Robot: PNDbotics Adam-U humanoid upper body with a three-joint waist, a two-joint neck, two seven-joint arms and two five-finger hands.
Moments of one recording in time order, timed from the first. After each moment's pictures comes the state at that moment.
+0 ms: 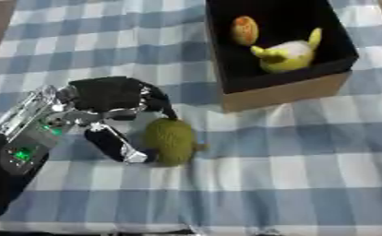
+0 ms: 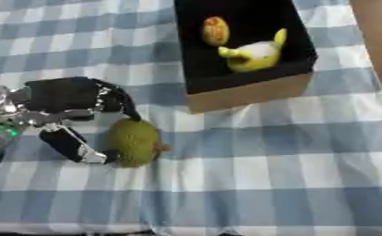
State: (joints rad) left arm -0.78 0.45 -0.55 -1.55 -0.65 -0.44 -0.56; right arm -0.11 -0.42 -0.31 -1.99 0.02 -0.55 -0.08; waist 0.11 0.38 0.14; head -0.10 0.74
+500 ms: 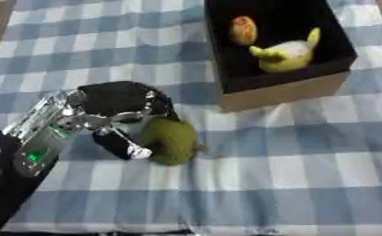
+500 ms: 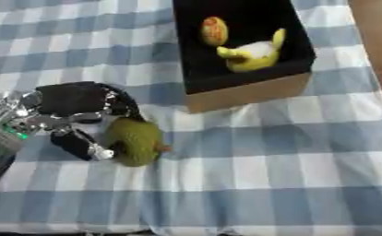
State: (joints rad) left arm -0.76 0.42 -0.54 -1.51 -0.74 -0.45 -0.48; right arm -0.12 -0.42 -0.31 -1.99 0.02 -0.55 -0.07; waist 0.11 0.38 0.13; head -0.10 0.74
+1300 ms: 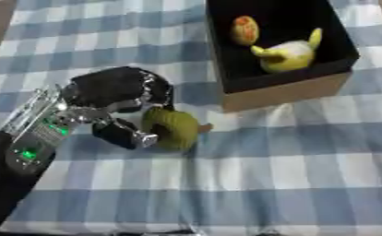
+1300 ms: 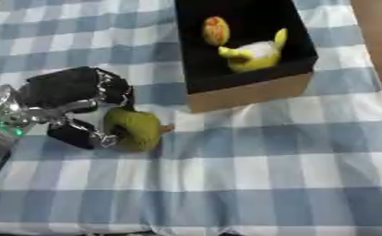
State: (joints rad) left arm -0.80 0.46 -0.51 -1.62 -0.57 -0.45 -0.41; right arm -0.11 -0.42 -0.31 -1.99 0.02 -0.55 -0.07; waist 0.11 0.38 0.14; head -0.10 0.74
